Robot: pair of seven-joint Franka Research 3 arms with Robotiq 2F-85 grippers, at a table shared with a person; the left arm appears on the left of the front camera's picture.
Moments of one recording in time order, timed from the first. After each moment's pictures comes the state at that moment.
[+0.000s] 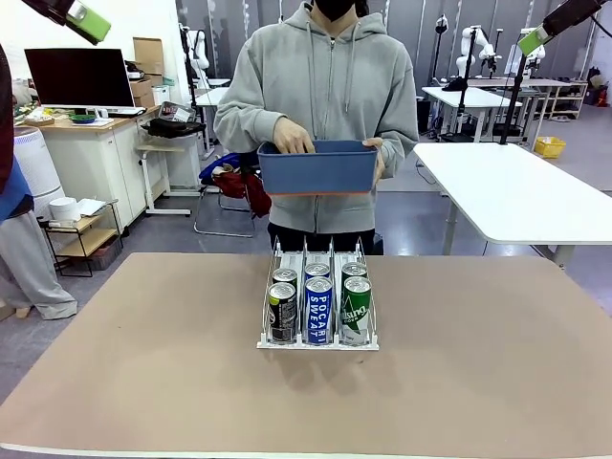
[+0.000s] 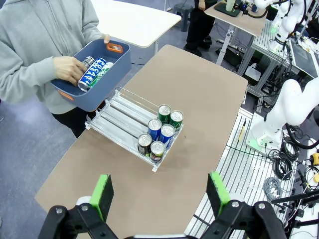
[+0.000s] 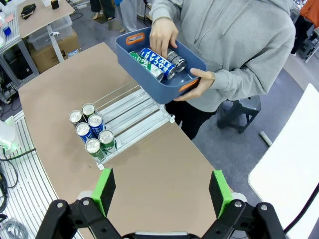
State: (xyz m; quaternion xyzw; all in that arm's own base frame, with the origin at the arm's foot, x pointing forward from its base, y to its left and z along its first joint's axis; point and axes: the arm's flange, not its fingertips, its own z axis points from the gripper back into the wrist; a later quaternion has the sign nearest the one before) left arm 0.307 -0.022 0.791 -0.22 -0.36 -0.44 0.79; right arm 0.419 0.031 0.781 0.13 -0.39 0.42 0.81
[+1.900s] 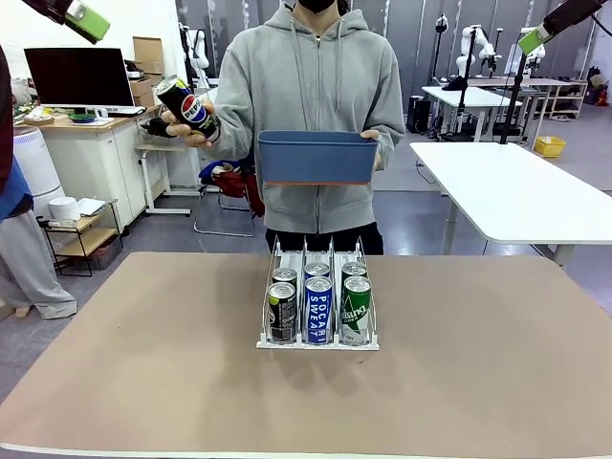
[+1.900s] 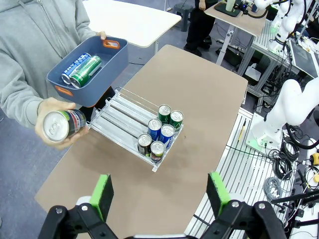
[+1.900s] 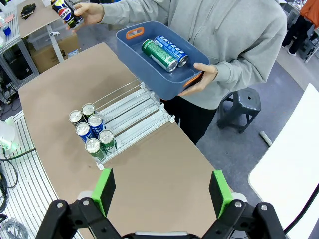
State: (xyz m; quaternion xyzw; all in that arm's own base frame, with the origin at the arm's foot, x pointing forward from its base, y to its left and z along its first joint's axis) left arm 0.307 -0.022 0.791 -0.22 -0.36 -0.44 0.79; right arm 0.419 0.031 0.781 0.13 -0.39 0.42 0.81
